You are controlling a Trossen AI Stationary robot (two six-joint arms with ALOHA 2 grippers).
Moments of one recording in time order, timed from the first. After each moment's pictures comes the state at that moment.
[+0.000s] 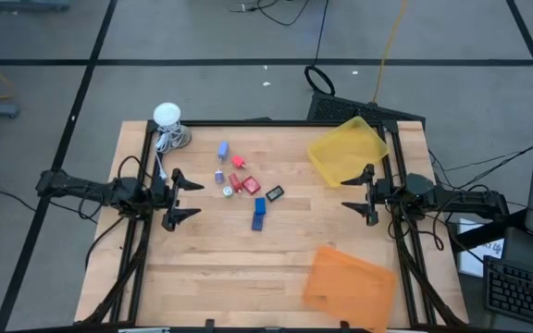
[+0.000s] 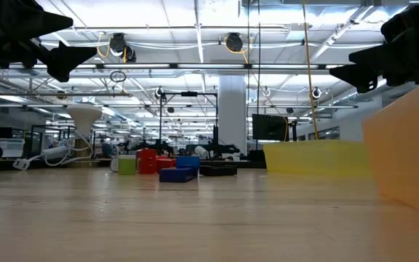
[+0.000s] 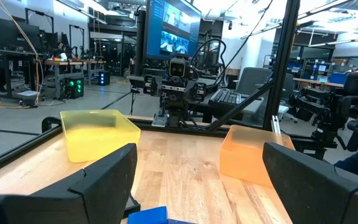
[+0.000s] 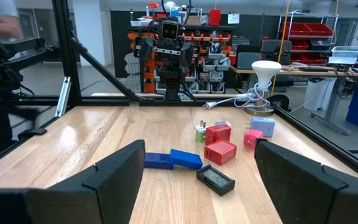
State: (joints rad) left arm -0.19 0.18 0.02 0.29 -0.16 -0.08; right arm -0.05 0.02 0.01 0.04 -0.03 -0.01
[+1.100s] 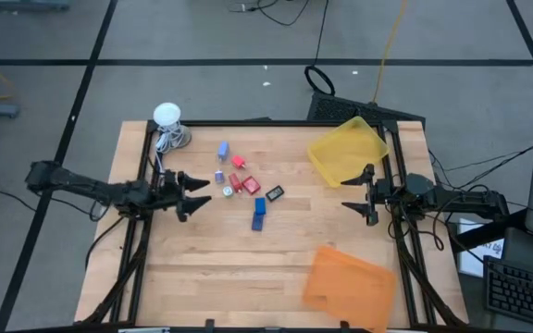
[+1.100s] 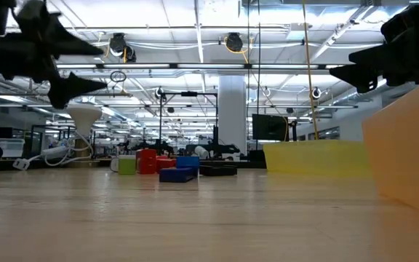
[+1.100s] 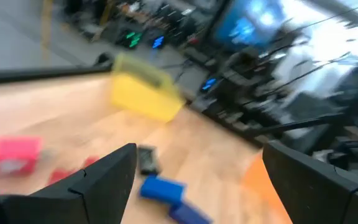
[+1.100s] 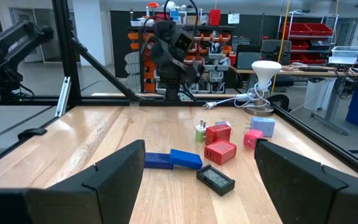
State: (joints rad) left arm -0.19 0.50 0.03 0.44 -0.42 -0.51; right arm -0.05 0.02 0.01 0.04 -0.03 -0.01
